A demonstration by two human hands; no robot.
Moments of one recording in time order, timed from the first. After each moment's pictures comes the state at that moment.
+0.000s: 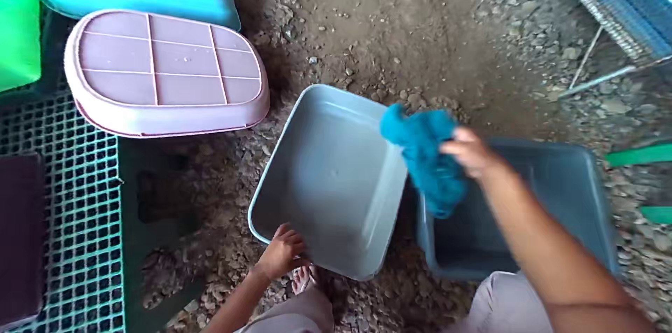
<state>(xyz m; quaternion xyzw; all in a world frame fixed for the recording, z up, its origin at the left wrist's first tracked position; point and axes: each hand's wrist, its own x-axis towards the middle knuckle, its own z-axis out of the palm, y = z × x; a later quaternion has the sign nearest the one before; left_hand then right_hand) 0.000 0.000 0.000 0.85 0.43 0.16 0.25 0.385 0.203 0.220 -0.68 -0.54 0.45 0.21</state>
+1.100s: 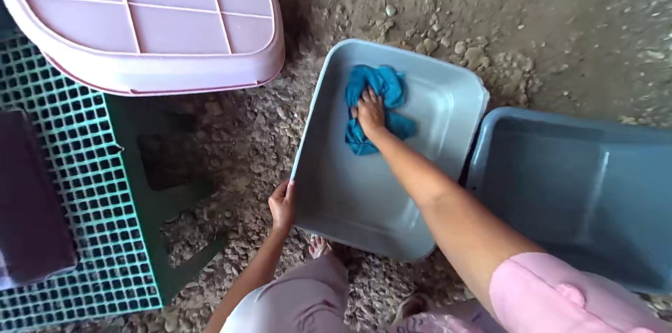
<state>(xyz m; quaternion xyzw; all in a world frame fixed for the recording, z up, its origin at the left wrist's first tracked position) 0.006 0.033 -0.008 0.31 0.77 0.40 0.38 0.205 0.286 -0.056 -0.55 -0.81 0.20 0.04</state>
